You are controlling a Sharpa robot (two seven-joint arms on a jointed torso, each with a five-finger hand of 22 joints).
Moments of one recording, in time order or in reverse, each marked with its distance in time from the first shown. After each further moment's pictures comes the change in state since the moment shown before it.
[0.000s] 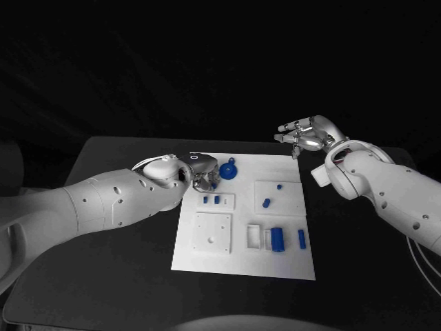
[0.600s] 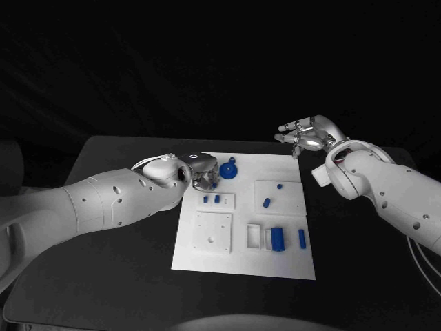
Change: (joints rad) left arm 0.000 -0.005 0.000 0.003 0.001 -0.014 0.000; left_hand 0.006 -0.005 0.003 -0.003 0.000 0.000 0.000 0.000 0.000 -0.002 0.002 0.000 0.000 -0.004 -0.004 0.000 -0.001 0.000 0.000 0.000 -0.002 0.000; right arm 0.000 0.001 0.000 -0.002 0.000 0.000 0.000; right_hand 0.000 0.000 0.000 0.000 0.000 0.000 0.000 0.000 0.000 0.000 0.000 0.000 0.000 0.000 0.000 0.000 0.000 0.003 0.000 0.000 0.000 0.000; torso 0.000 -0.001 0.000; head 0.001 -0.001
